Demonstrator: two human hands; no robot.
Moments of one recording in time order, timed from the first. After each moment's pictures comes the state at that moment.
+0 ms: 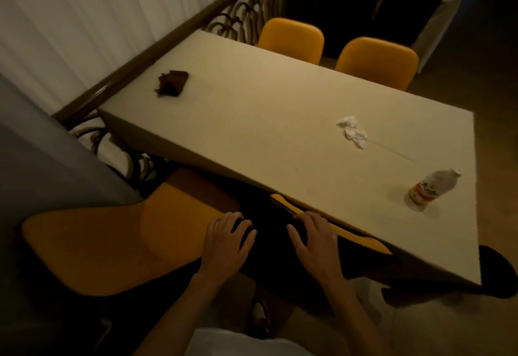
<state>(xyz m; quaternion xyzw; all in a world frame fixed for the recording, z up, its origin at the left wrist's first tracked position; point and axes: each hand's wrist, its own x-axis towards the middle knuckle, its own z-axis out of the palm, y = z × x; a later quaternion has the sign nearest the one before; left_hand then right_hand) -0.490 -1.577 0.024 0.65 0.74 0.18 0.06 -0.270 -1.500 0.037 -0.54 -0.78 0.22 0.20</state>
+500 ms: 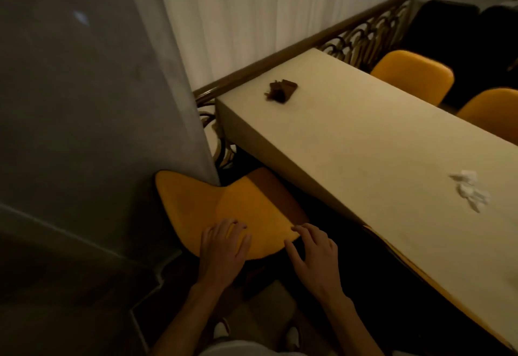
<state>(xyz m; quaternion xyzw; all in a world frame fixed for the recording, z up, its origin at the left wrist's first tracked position) -0.627 -1.718 0.041 0.45 0.86 0.22 -0.01 -0.449 -1.575 0.049 -0.37 -0.88 0.25 0.15</state>
